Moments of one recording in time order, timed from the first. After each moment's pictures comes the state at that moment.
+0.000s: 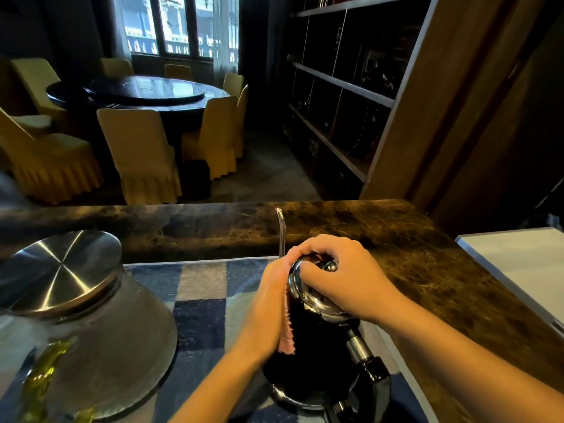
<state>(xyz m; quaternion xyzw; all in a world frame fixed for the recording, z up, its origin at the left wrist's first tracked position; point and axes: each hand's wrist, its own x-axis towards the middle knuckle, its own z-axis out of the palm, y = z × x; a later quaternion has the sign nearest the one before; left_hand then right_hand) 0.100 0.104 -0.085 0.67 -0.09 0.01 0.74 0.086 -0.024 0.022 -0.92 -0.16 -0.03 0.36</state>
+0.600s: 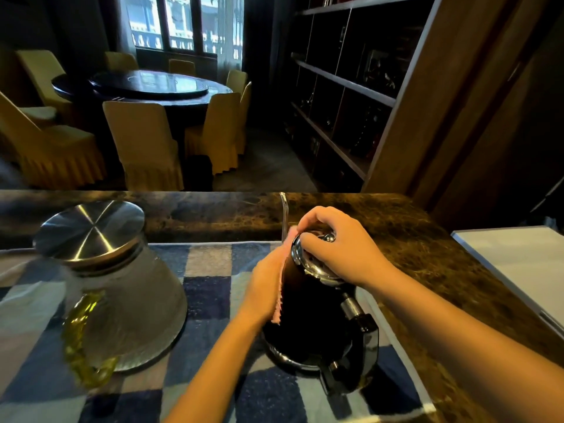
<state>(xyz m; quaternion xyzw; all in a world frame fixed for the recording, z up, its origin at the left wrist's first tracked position) 0.084 0.104 -0.080 0.68 -0.01 -0.05 0.73 0.084 -0.022 0.019 -0.92 -0.16 -0.07 0.36</state>
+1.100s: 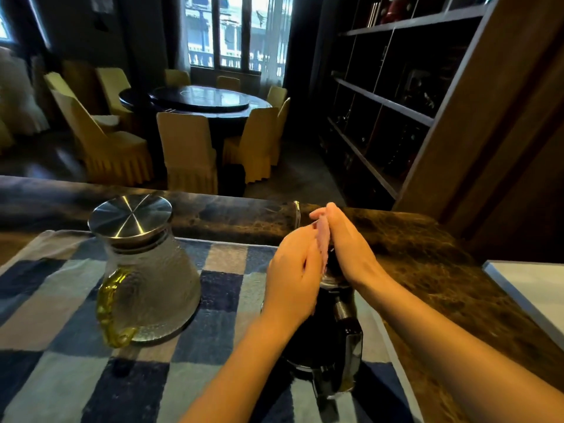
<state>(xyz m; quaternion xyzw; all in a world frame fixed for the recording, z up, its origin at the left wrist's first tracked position) 0.044 0.068 -0.026 0.77 -0.09 0.28 0.57 0.094 -0.024 0.005 -0.84 -0.12 -0.04 0.52</state>
